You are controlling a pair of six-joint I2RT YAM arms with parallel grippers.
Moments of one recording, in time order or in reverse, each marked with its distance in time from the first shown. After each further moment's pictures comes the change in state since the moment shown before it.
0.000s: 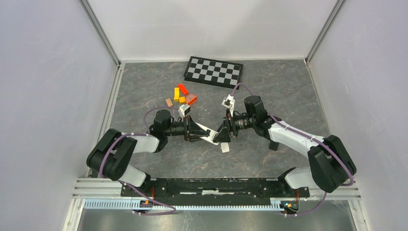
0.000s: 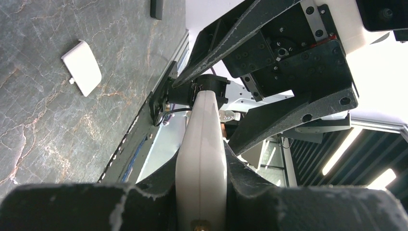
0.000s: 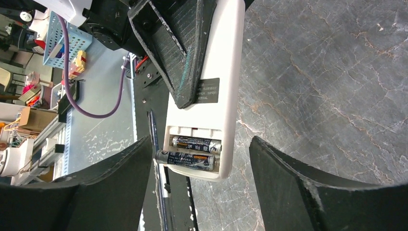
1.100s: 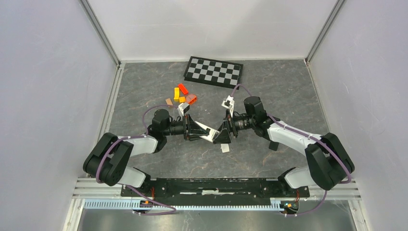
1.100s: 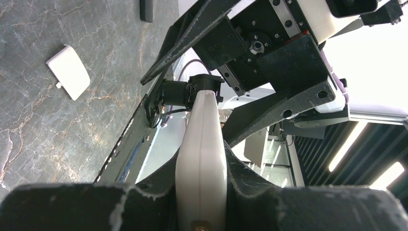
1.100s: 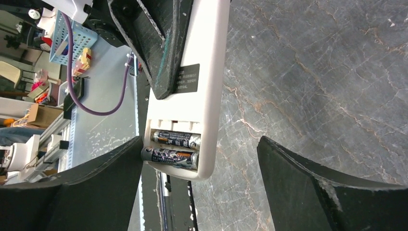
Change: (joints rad) left arm 0.000 -0.058 0.003 -0.016 -0.008 0.005; right arm -0.006 0.027 -0.010 0.030 -0.031 -0.005
